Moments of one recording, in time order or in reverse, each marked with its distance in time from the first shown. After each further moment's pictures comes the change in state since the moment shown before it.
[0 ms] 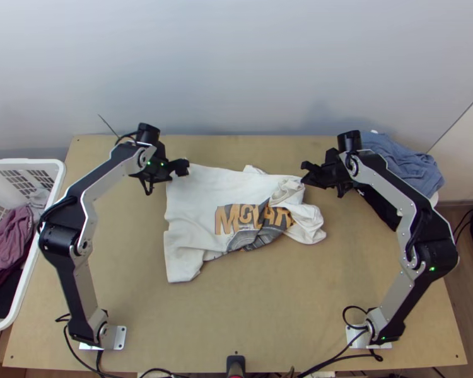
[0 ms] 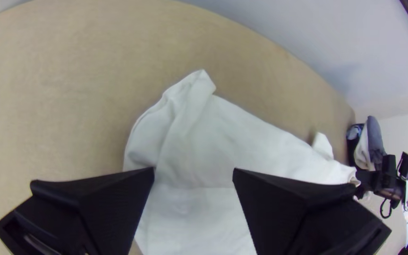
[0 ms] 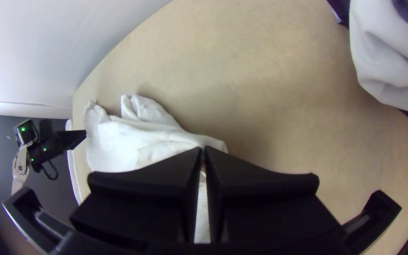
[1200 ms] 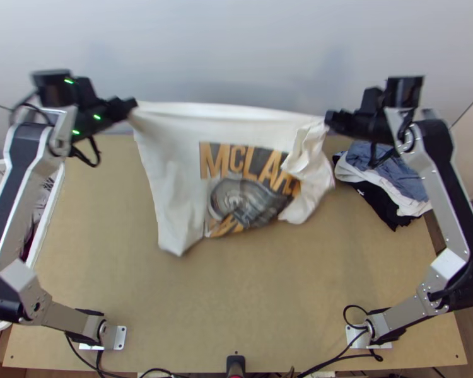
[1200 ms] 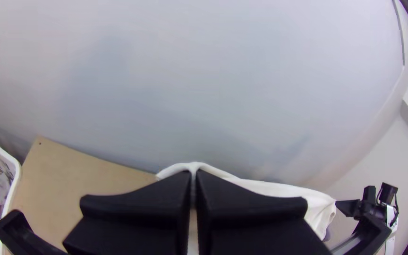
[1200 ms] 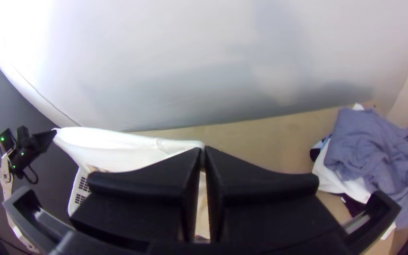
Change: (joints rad) left arm 0.121 -0.478 0.233 -0.047 -0.090 -0.042; right arm 0.022 -0.256 0.475 -0.256 0.163 -0.077
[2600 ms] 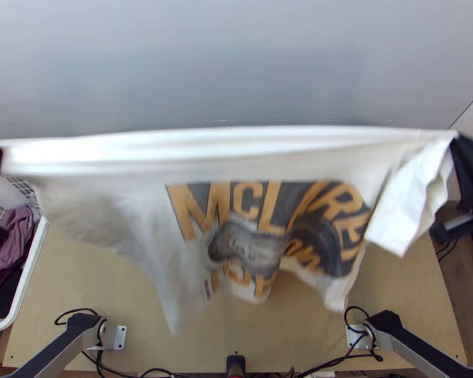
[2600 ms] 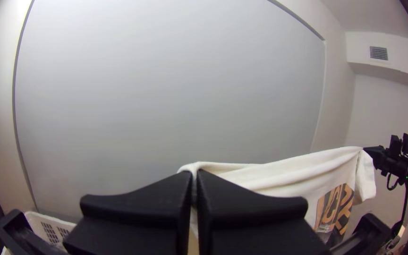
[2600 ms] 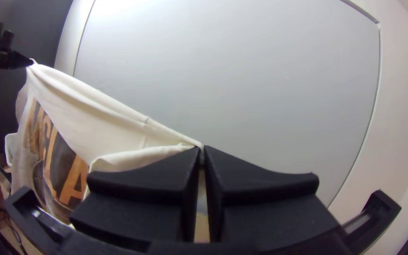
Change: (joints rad) left arm 0.000 -0.598 0.291 -0.458 -0.158 0.278; right arm 0.216 -0.685 0.087 -0.130 0.463 -0.624
